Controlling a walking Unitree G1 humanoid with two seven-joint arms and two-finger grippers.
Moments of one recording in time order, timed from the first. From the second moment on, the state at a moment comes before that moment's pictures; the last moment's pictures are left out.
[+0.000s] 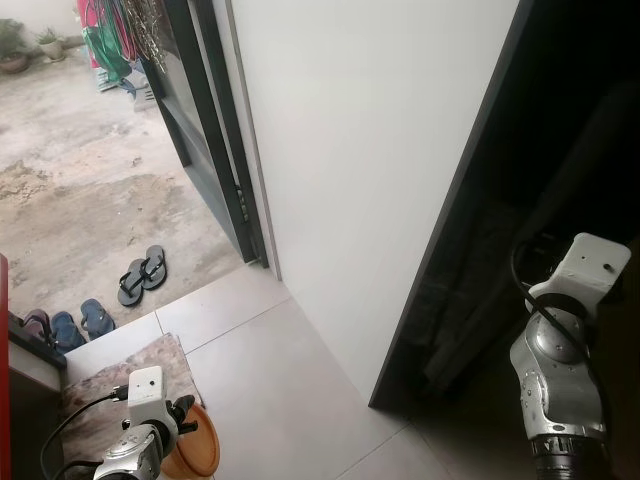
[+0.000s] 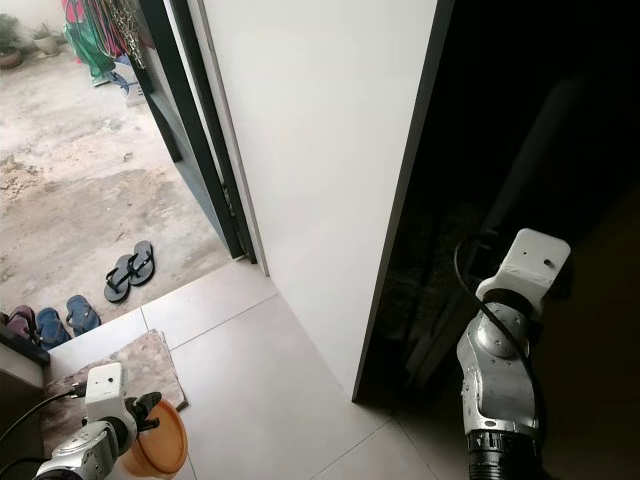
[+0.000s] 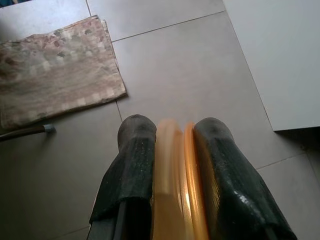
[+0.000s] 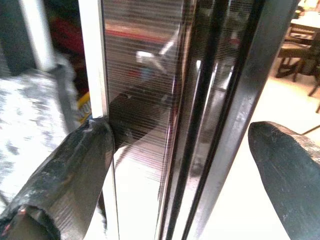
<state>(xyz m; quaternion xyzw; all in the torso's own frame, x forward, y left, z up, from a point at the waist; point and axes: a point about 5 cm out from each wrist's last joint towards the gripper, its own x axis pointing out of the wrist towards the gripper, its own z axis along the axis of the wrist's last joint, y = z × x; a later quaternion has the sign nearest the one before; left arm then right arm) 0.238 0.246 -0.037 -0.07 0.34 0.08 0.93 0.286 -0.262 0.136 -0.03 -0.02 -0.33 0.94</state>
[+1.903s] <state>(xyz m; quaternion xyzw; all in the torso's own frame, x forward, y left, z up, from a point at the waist) 0.191 0.259 -0.063 -0.07 0.42 0.11 0.90 0.122 -0.227 -0.100 -0.01 0.51 -0.07 0.86</state>
